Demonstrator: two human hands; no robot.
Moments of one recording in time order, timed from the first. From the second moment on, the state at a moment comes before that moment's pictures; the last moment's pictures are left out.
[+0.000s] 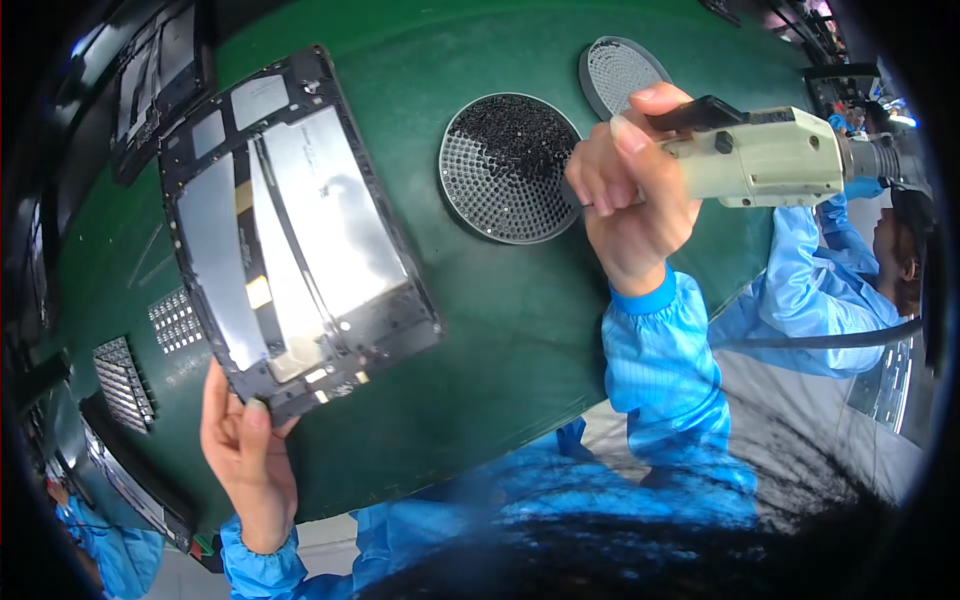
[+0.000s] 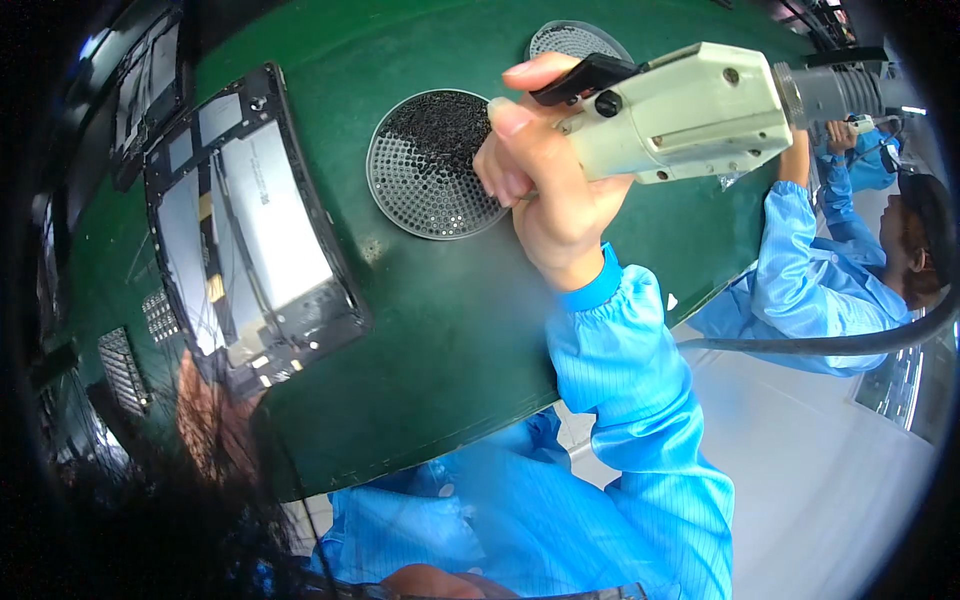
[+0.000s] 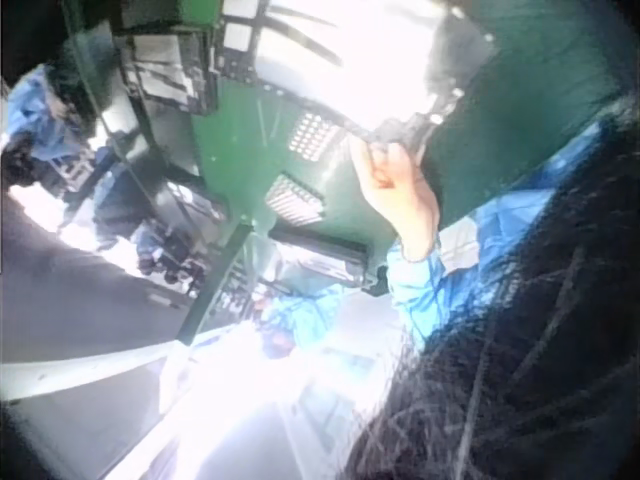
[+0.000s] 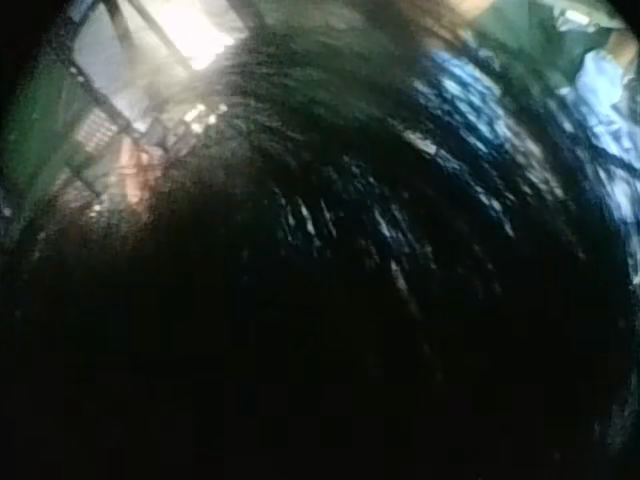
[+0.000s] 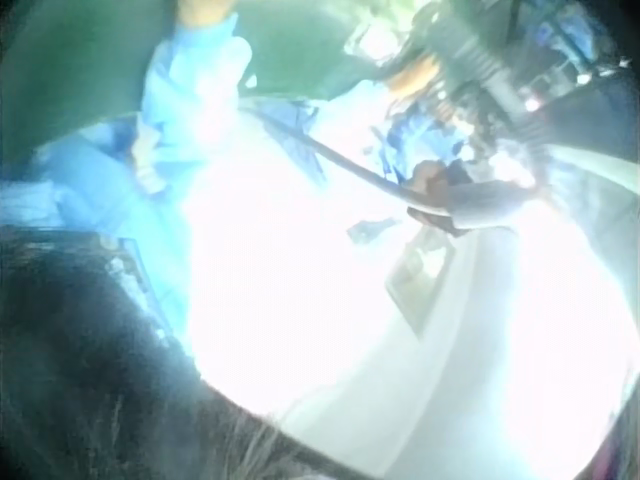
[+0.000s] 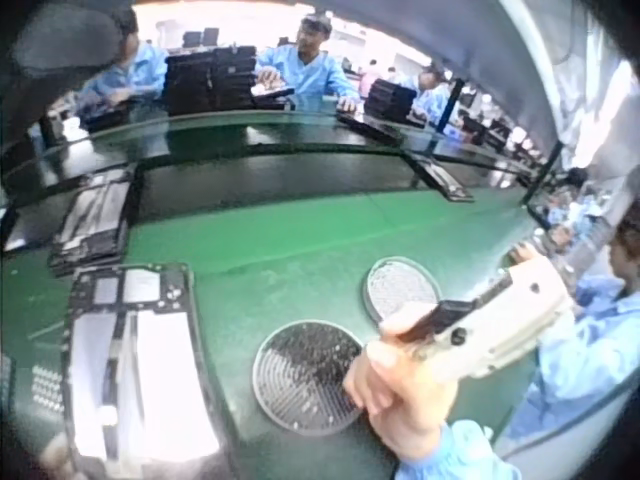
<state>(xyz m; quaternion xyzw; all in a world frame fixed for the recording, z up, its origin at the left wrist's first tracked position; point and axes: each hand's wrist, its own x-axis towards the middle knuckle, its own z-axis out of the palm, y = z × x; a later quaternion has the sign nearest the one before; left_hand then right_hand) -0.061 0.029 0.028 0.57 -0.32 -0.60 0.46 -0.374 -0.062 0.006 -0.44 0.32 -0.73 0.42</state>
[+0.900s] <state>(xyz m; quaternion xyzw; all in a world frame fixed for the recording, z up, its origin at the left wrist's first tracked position) 0.021 -0.025 0.026 0.55 -0.76 -0.20 0.29 -0.371 -0.063 0.002 -0.48 0.31 -0.72 0.39</state>
